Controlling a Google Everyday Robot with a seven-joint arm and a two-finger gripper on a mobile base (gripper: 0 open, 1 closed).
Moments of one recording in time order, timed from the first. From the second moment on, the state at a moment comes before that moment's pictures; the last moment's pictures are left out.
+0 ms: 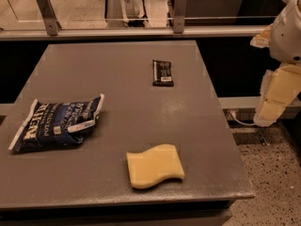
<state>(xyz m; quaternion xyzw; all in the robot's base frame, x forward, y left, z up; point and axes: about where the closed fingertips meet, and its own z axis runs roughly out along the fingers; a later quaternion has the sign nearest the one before) 0.438 -0.217 0.976 -0.60 0.78 -0.03 0.16</state>
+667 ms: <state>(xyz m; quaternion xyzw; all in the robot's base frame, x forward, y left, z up) 0.459 -0.203 0.983 -0.59 0.78 -0.04 0.19</state>
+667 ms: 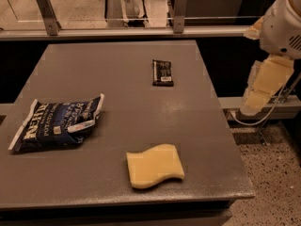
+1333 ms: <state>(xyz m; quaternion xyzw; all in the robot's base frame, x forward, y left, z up) 0.535 -0.141 0.980 -0.57 0.77 0.06 0.29</state>
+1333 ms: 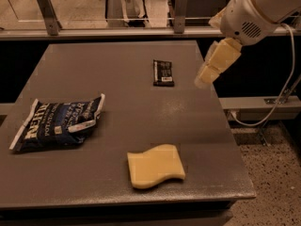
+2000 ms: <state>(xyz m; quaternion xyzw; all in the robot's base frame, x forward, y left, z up) 0.567 -0.106 0.959 -0.54 0.76 0.13 0.34</state>
